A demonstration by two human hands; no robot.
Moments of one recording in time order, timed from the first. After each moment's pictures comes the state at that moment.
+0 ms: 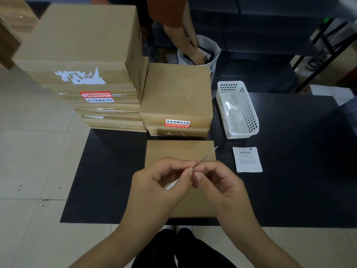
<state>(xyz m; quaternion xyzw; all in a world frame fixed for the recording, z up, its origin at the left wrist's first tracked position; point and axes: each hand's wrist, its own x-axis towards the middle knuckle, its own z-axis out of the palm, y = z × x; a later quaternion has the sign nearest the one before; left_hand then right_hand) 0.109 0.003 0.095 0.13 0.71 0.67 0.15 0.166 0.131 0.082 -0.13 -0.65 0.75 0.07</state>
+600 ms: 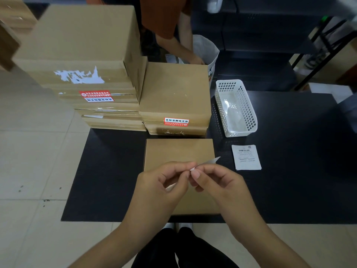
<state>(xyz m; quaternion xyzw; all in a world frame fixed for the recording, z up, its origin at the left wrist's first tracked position) 0.115 0.001 0.085 0.17 0.75 0.62 0.15 0.169 0.136 0.089 -0.20 -0.63 0.75 0.01</state>
